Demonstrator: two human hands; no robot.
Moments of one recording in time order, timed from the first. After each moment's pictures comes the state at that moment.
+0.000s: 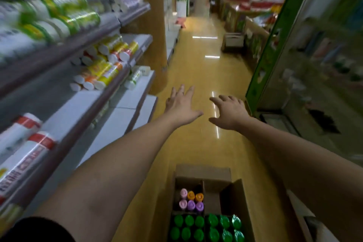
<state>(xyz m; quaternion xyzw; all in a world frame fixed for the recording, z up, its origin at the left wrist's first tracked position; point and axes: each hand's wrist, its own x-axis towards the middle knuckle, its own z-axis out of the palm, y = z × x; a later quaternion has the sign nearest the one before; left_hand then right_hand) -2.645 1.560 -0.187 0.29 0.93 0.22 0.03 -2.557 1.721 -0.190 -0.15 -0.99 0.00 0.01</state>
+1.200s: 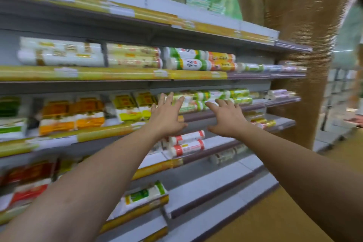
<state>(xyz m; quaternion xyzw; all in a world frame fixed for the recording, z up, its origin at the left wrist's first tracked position) -2.245 1.276 0.036 -0.11 0.96 0.00 -0.24 -2.334 1.480 0.044 0.35 -0.91 0.02 0.22</state>
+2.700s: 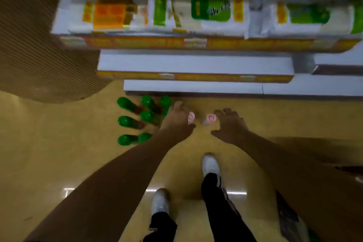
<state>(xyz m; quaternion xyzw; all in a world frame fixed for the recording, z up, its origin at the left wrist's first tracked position) -2.023 1.022 -0.626 -0.43 0.85 0.29 0.13 -2.189 1.126 -0.625 0.49 -0.81 -0.07 -0.32</state>
